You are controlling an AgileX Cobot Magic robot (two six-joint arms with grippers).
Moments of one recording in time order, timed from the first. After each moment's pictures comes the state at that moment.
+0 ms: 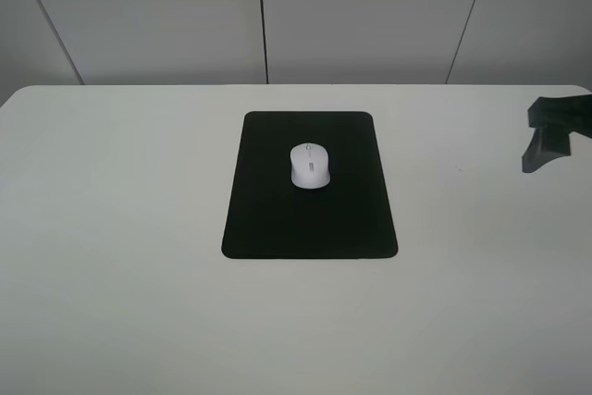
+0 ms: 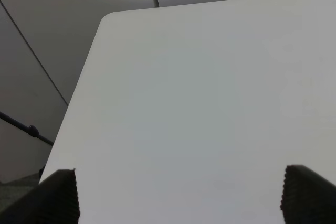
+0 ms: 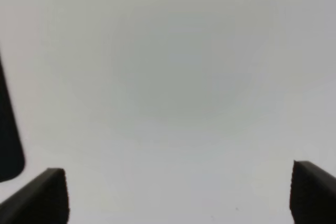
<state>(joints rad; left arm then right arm) 0.00 -0.01 -0.51 0.09 1.07 0.03 0.01 1.28 -0.81 -0.08 0.89 0.32</state>
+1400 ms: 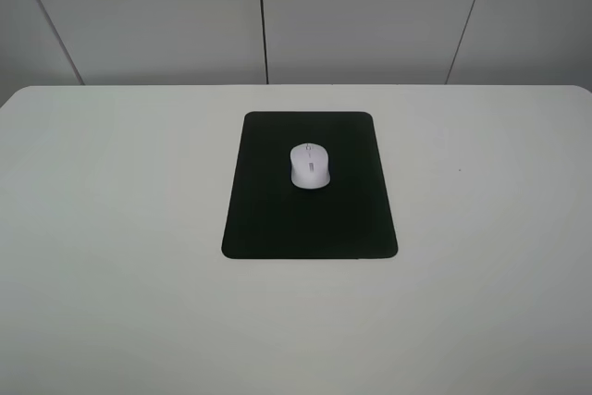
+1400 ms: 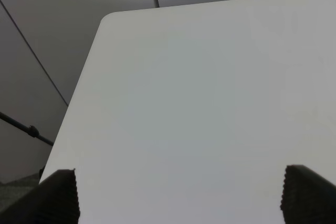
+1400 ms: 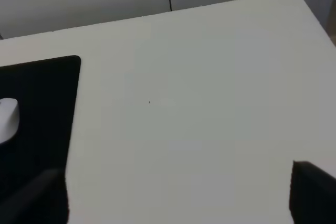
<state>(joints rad) 0.00 -0.01 -0.51 0.09 1.07 0.03 -0.04 0.06 -0.64 -0.08 1.15 0.14</state>
